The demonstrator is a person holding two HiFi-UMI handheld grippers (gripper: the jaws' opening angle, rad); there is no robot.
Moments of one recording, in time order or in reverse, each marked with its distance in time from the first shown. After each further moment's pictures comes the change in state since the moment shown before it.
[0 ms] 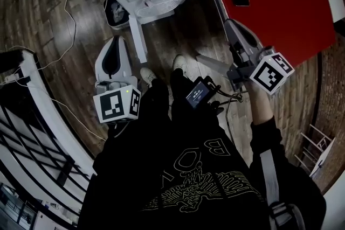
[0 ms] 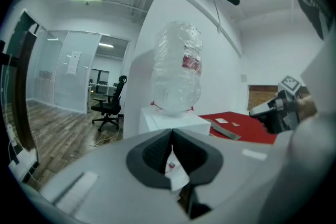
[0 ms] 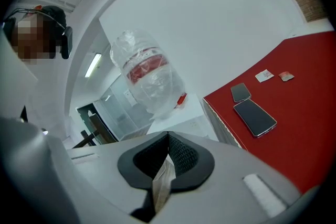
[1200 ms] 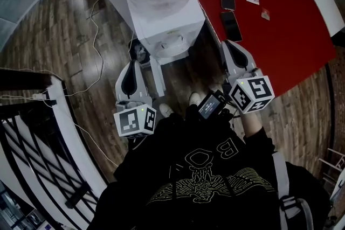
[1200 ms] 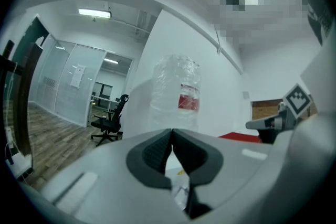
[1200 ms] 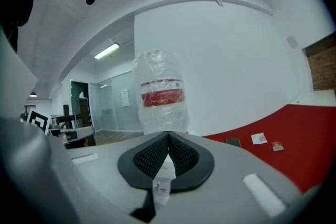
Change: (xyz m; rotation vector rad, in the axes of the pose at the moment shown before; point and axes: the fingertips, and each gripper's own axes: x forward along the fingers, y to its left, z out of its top) left arm -0.031 -0.019 0.118 -0.022 -0.198 0.027; right arm -0.021 0.062 0.087 -0.393 -0.212 -0.169
